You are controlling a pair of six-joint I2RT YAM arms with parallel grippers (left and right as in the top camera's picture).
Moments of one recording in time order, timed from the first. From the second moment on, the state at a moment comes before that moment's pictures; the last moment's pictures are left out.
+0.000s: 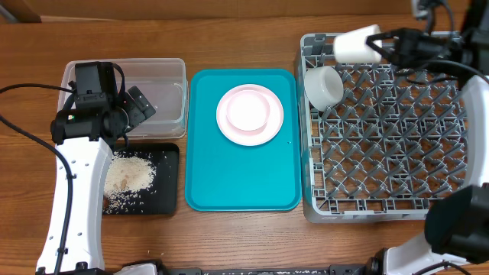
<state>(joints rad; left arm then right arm) 0.10 1.42 1.28 -0.91 -0.13 -0.55 -0.26 1.77 1.73 -0.85 -1.10 0.02</state>
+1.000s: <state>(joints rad) 0.10 1.42 1.28 -0.91 -0.13 -0.55 -0.37 2.11 1.59 -0.86 -1.33 -0.20</state>
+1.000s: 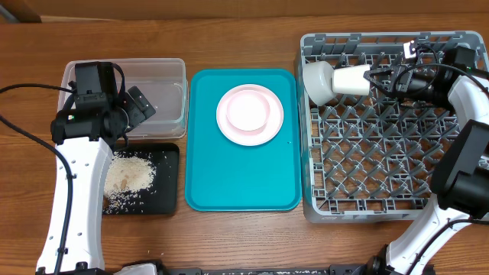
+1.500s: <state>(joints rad) 0.10 1.42 1.28 -0.91 -0.13 -0.55 -0.37 2.11 1.59 -0.87 -1.29 -0.20</state>
